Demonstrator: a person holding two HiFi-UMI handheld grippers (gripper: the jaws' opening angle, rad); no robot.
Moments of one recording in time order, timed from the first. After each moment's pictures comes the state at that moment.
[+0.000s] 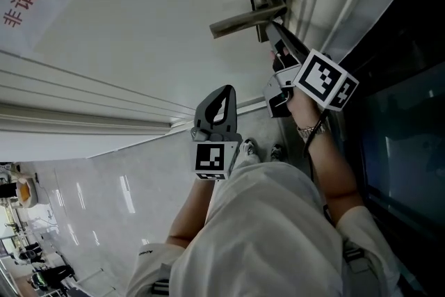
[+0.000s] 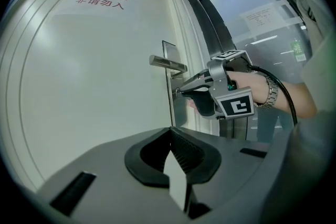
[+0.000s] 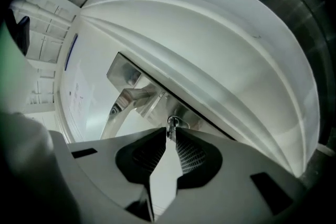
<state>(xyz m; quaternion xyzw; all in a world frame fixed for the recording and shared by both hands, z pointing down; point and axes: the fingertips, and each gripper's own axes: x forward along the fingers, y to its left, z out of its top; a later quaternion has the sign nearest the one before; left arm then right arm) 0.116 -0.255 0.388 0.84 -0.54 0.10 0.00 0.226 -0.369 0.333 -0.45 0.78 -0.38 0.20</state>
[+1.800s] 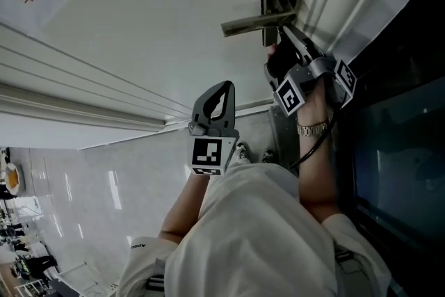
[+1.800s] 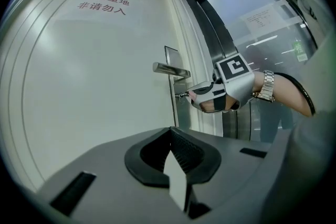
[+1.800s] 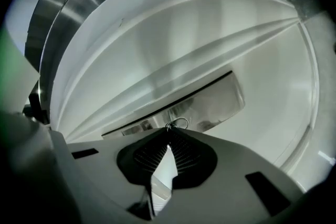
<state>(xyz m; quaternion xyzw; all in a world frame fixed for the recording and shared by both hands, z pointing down) 0.109 -0.259 0.375 0.83 -0.55 0.08 -0.01 0.234 -0.377 0.342 -0.21 0.50 -0.69 0.48</state>
